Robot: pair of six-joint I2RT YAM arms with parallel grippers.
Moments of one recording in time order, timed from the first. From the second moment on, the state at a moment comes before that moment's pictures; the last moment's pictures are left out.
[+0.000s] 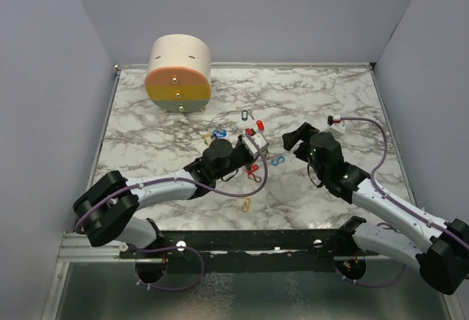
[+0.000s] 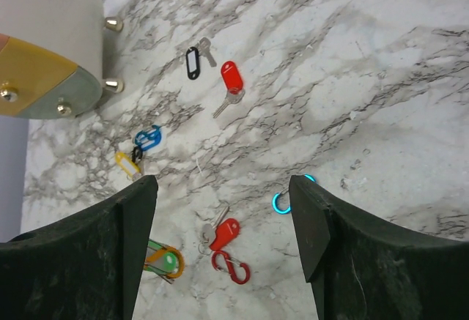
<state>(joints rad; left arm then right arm) -0.95 1.41 0.66 0.63 0.01 0.14 0.65 0.97 0.59 -0.04 0.44 0.87</state>
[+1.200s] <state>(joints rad) -0.51 1.43 0.51 0.61 -0.04 -0.26 0.65 1.09 0.62 -0.04 0.32 0.52</state>
